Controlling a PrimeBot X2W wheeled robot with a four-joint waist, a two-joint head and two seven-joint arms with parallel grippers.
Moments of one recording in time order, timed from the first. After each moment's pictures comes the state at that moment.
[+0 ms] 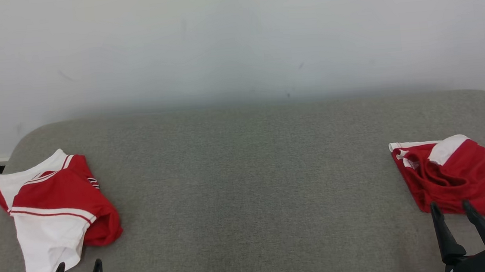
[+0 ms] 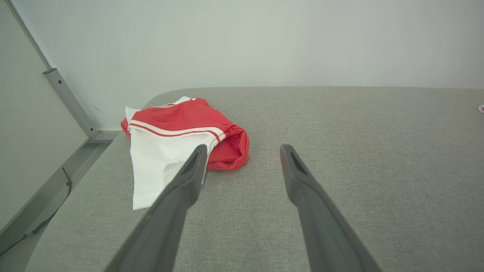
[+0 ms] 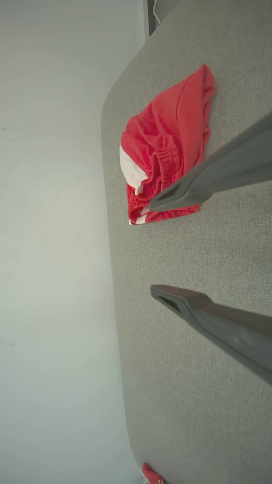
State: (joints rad) left arm 0.14 0.34 -0.19 -0.03 -0.26 0.12 0.03; right arm 0.10 -0.38 0.15 0.10 0.60 -0.12 -0.16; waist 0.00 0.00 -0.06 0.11
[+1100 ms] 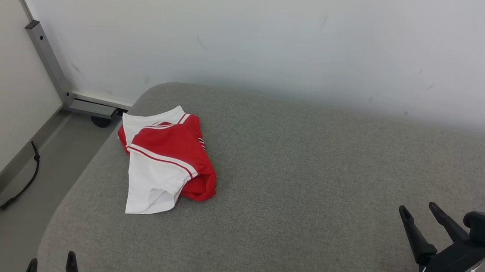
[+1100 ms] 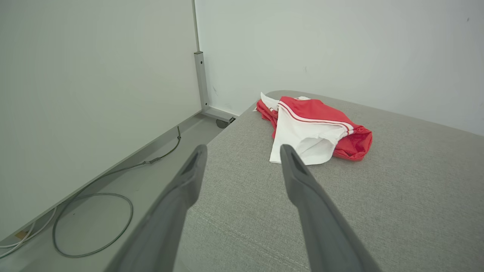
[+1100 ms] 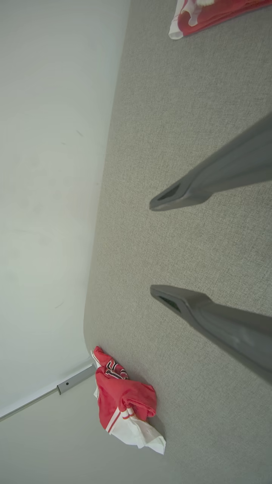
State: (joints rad) left arm 0.14 0.31 -0.08 -0.05 -0.26 0.12 0.04; right arm 0.03 -0.35 0.23 0.12 0.60 -0.12 -0.05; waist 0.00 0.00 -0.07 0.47
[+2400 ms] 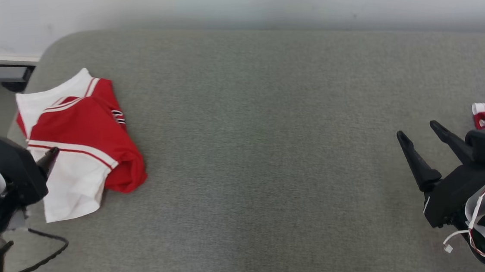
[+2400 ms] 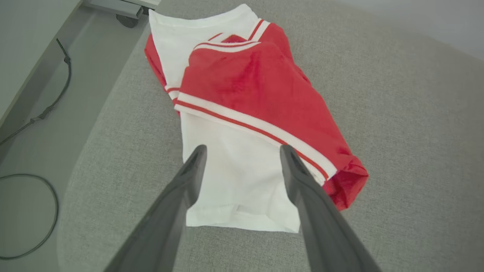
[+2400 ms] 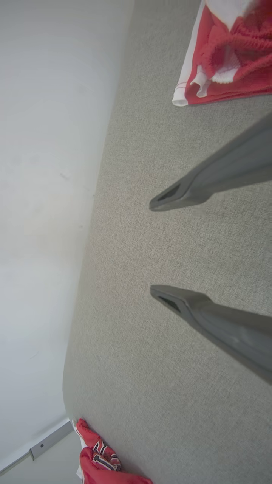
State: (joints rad) left arm -0.78 0.39 -0.24 0.75 -0.54 -0.13 0.56; right arm -0.21 -0.47 0.26 -0.01 0.53 -0.12 0.15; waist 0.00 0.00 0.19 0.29
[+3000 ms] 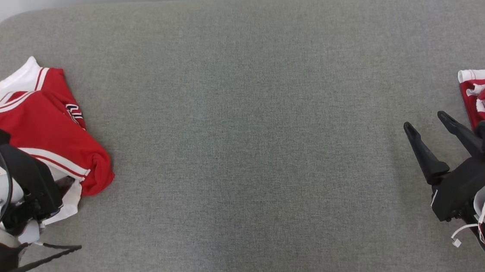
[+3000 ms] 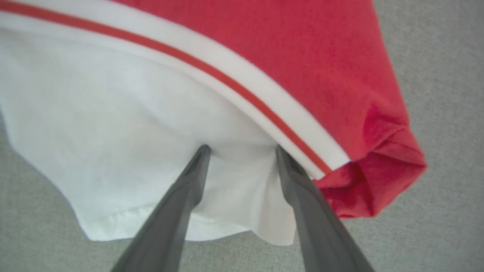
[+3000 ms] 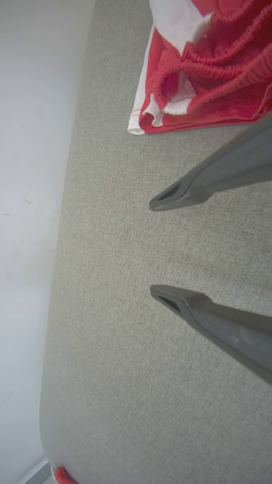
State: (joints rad) left arm -0.83 0.35 -0.27 0.96 -0.58 -0.13 0.67; right arm -0.22 -0.49 0.23 -0.06 0.53 -0.12 0.19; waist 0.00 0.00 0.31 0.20
